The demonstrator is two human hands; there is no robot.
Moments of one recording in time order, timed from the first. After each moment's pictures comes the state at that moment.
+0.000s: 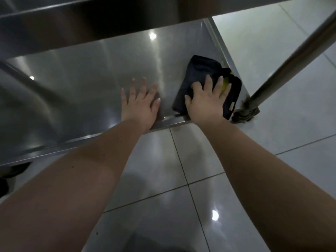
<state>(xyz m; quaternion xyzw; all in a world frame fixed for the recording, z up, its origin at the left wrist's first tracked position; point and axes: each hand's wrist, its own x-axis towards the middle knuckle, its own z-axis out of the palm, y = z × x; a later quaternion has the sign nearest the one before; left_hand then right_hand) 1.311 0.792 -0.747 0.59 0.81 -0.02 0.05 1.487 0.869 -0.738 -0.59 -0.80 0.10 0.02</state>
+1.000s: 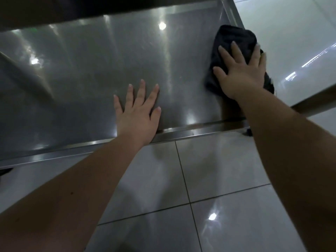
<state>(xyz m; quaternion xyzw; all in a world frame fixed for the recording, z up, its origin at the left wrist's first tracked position) 1.304 0.797 -0.767 0.54 0.84 0.02 0.07 1.502 1.010 -0.764 -0.57 -0.82 0.02 -0.03</state>
